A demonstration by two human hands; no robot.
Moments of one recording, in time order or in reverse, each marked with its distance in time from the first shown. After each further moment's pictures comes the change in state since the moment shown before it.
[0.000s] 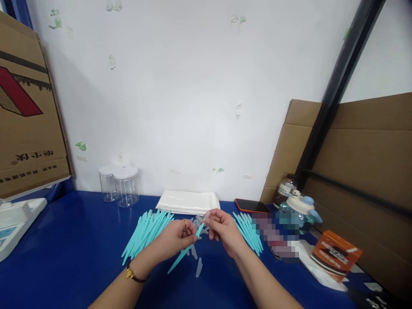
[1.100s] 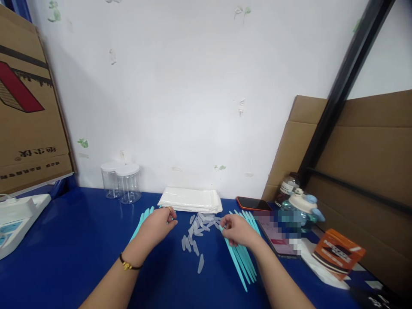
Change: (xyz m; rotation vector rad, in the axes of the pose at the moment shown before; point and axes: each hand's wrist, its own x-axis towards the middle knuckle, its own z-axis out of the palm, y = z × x) left_hand -0.002 -0.018 -0.044 0.591 0.302 -0.248; right_hand 0.002 0.005 -0.054 -0.718 -0.062 0.299
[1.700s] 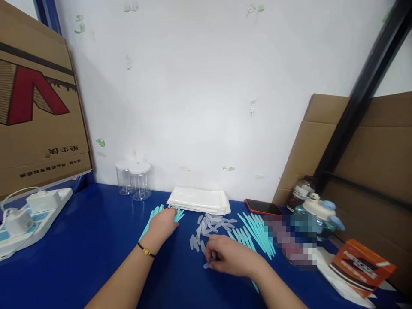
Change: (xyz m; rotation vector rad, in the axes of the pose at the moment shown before) left_hand 0.008 -0.021 0.017 0.263 -0.037 -0.135; right_hand -0.028 -0.028 0.041 -0.462 -0.338 -0.556
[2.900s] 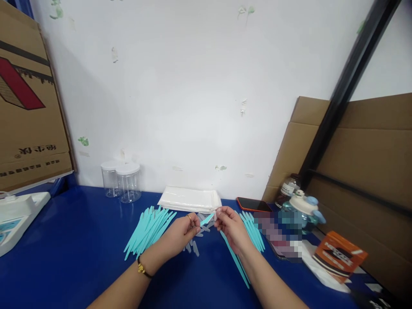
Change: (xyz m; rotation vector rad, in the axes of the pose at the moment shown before) left_hand -0.023 0.057 0.010 -0.745 -0.102 0.527; right_hand 0.019 0.029 -0.008 1.236 0.839 0.180
